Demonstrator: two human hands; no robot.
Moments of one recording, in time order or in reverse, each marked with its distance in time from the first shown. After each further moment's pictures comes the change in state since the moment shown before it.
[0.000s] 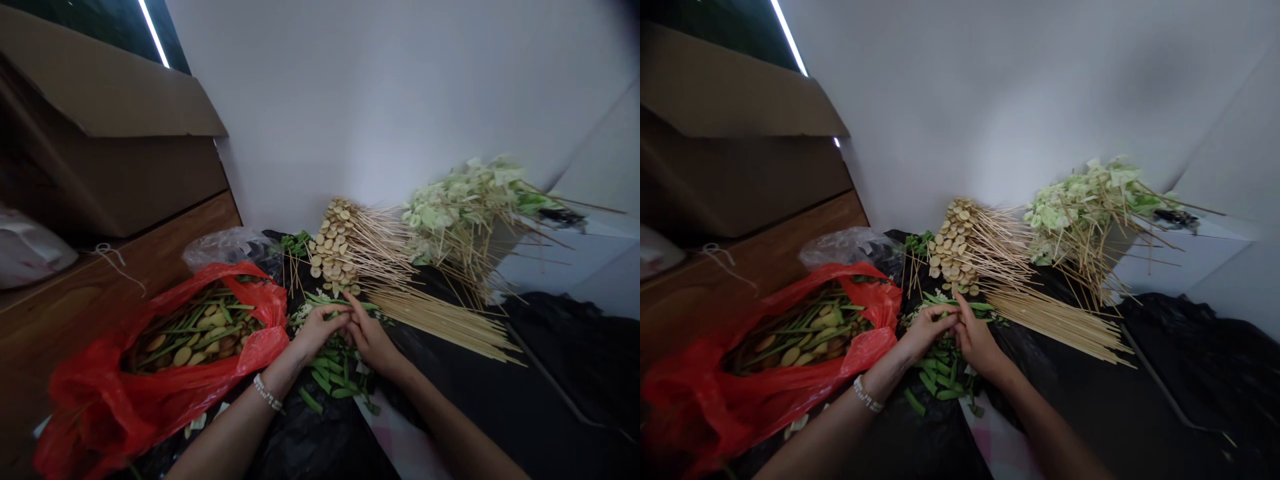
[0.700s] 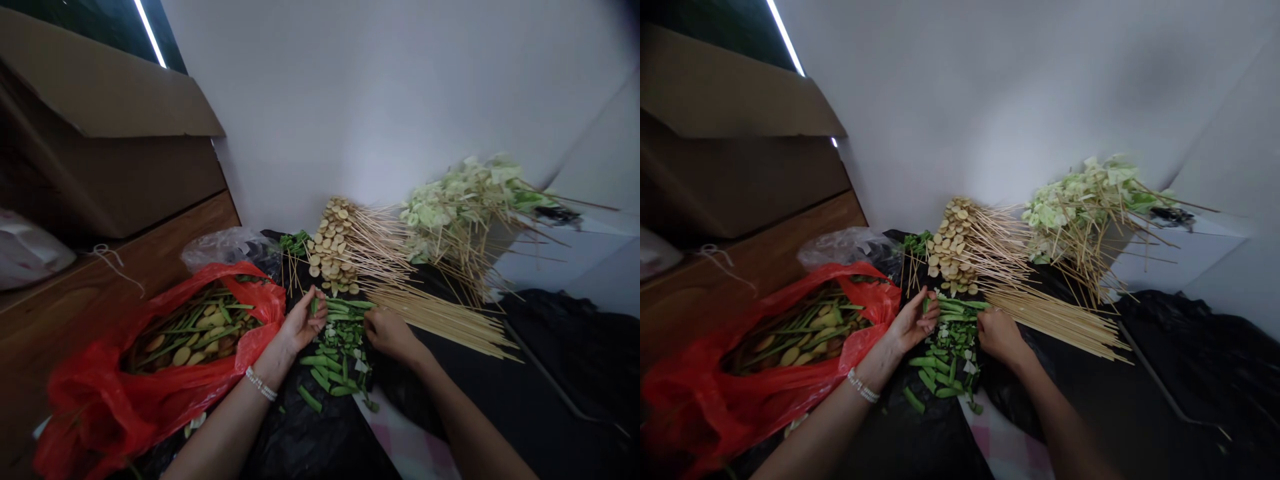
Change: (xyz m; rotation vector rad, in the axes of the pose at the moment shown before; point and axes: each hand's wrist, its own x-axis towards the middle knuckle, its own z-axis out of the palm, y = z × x) left_hand 0.009 0.012 -0.027 -0.892 0.004 -0.283; right_hand 0.003 0.011 -0.042 -0.917 -0.205 0.207
